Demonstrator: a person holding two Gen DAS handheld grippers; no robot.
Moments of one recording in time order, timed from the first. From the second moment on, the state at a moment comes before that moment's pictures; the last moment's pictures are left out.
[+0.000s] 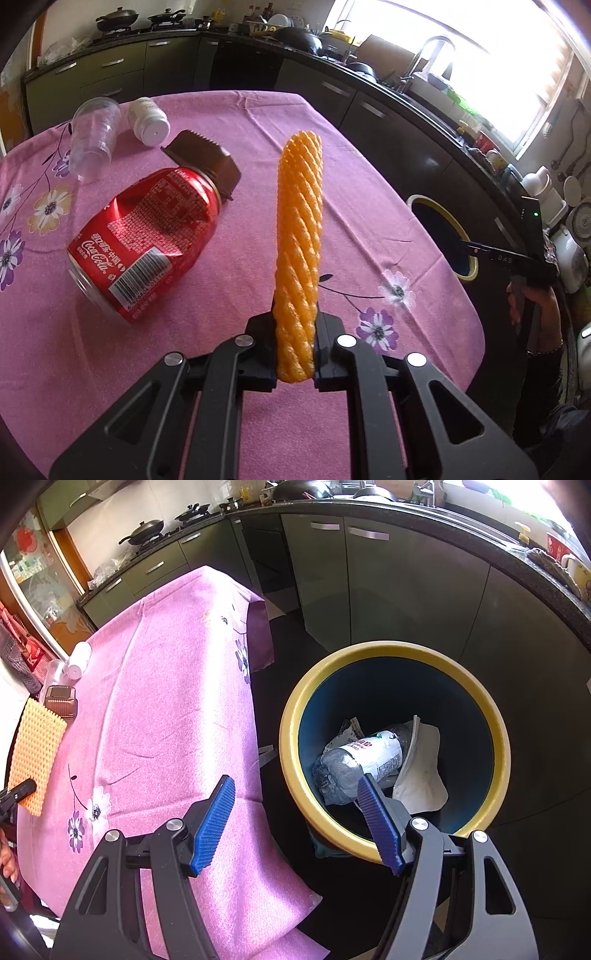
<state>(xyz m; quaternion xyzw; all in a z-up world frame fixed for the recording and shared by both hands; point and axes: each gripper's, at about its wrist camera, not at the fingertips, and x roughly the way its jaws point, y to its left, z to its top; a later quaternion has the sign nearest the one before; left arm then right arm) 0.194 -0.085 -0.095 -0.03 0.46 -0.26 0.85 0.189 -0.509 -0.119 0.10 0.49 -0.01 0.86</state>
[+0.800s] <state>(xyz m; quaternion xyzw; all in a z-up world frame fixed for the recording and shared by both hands) 0.243 -0.444 -0.120 0.12 0.49 -0.47 0.73 0.092 -0.635 -0.106 0.18 0.43 -0.13 0.87</state>
